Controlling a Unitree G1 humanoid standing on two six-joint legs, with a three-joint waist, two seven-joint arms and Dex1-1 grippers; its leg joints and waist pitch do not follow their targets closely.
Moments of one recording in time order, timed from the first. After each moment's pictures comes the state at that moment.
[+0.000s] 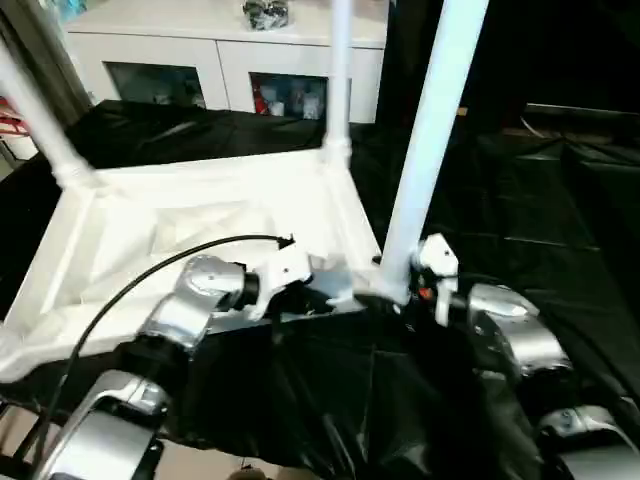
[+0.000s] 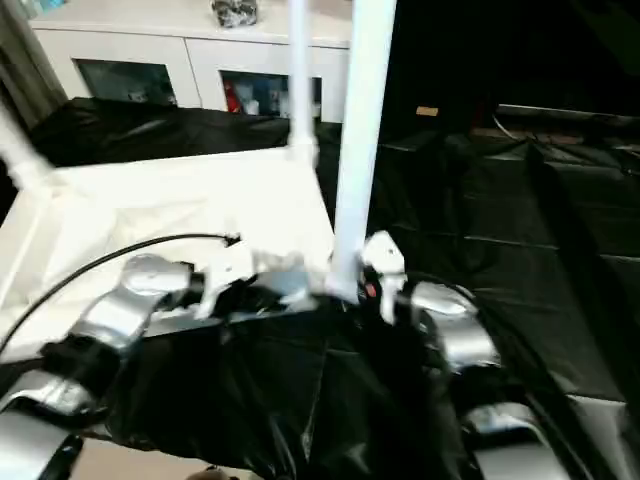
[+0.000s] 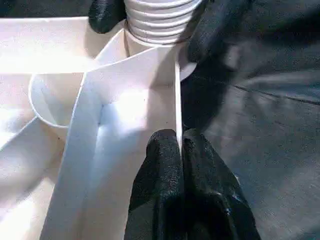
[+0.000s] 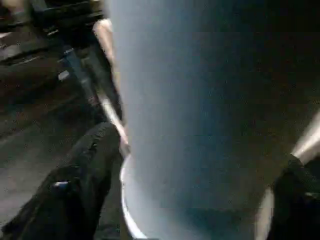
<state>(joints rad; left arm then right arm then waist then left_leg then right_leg) -0.59 0.34 -0.29 0.63 0.03 -0.02 -1.27 -0.47 -0.34 0.13 0.65 0.14 -0.08 1.19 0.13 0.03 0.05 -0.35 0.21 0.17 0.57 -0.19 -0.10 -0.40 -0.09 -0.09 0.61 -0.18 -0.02</state>
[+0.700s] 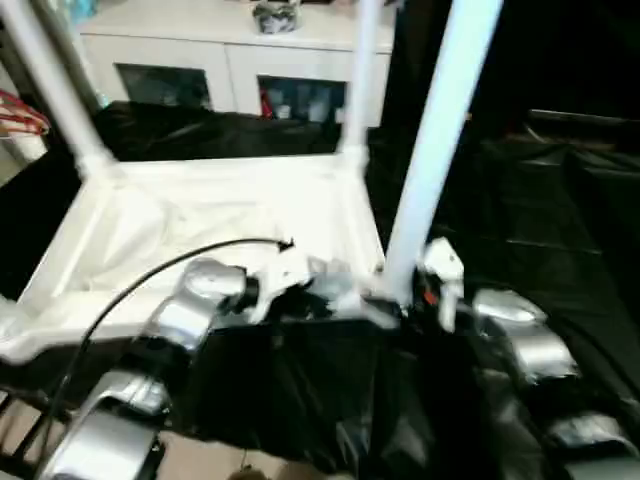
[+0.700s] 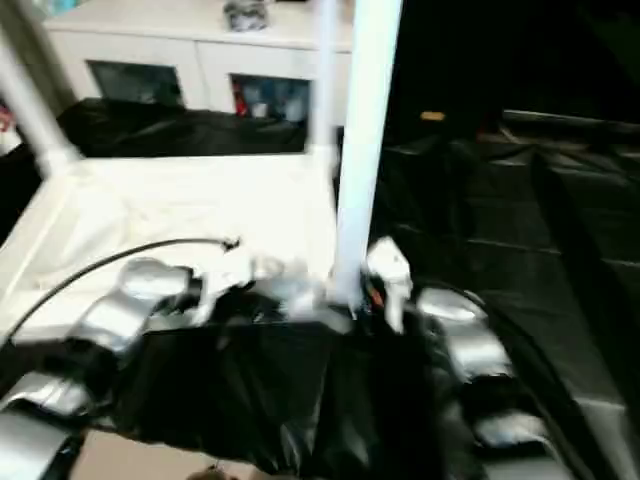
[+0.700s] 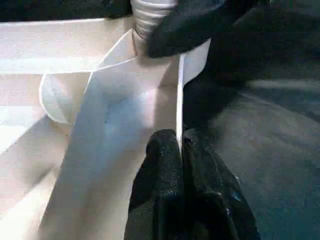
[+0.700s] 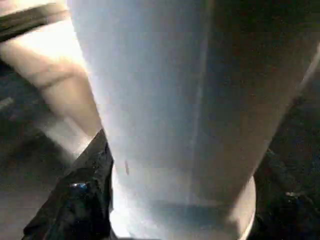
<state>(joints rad) -0.66 0.21 -0.27 0.76 0.11 0.01 -0.97 -0.52 -0.18 0.03 0.76 0.09 -0.03 0.66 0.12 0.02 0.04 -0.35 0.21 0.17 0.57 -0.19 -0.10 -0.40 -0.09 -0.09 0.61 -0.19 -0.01</state>
